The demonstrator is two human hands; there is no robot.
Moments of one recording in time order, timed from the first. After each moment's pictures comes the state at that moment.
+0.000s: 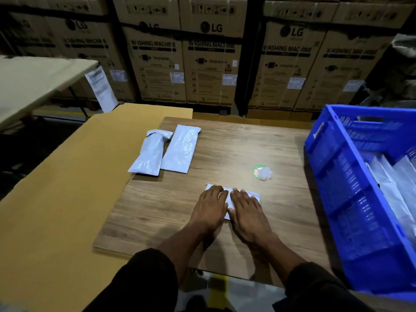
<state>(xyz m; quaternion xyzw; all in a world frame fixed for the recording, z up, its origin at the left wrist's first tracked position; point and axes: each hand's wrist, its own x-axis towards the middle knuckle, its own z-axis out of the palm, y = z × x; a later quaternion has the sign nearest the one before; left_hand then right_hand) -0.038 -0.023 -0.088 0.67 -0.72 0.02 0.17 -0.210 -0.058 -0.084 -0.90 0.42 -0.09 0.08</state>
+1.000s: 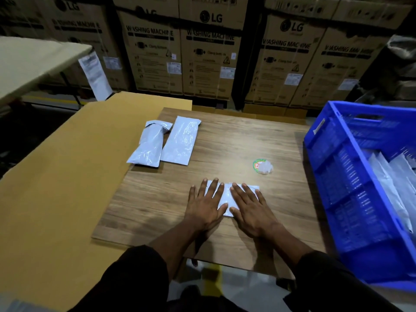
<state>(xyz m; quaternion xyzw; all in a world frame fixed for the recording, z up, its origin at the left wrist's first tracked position) -0.026 0.002 -0.100 0.72 -0.69 -0.07 0.06 -0.224 -0.060 -0.070 -0.92 0.38 0.02 0.06</state>
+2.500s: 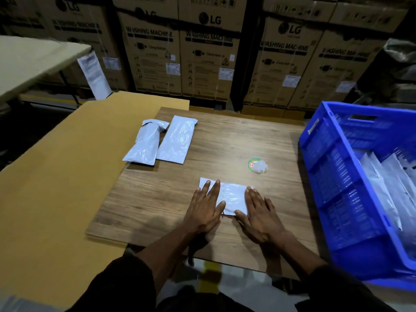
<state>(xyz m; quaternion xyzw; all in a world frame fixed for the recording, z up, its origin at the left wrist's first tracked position) -0.049 0.012 -0.097 0.68 -0.69 -0.07 0.24 -0.260 -0.049 -0.070 -0.88 0.46 0.04 0.10</state>
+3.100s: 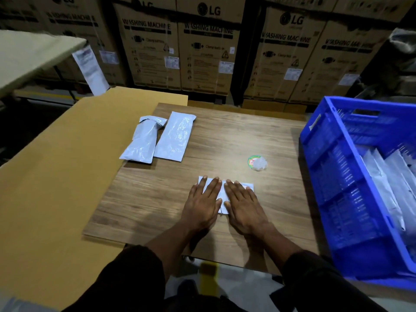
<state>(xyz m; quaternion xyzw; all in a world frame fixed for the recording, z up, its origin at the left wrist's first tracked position) -0.041 0.005 -0.114 0.66 -0.72 0.05 0.21 -0.223 -0.058 -0.079 -0.92 0.39 -0.01 0.08</state>
